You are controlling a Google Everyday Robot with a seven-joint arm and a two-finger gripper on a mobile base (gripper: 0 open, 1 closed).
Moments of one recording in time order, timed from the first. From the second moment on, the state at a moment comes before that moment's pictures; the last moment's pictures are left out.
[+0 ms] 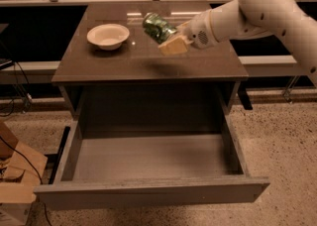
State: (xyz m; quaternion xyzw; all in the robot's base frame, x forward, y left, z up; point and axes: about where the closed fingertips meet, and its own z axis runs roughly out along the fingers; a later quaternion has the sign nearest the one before) arm 0.681 -0.042 0.904 -0.49 0.72 0.25 0.42
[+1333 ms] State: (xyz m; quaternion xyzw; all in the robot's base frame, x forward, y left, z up) arm 0.458 -0.064 0.787 -0.68 0.66 0.27 0.16
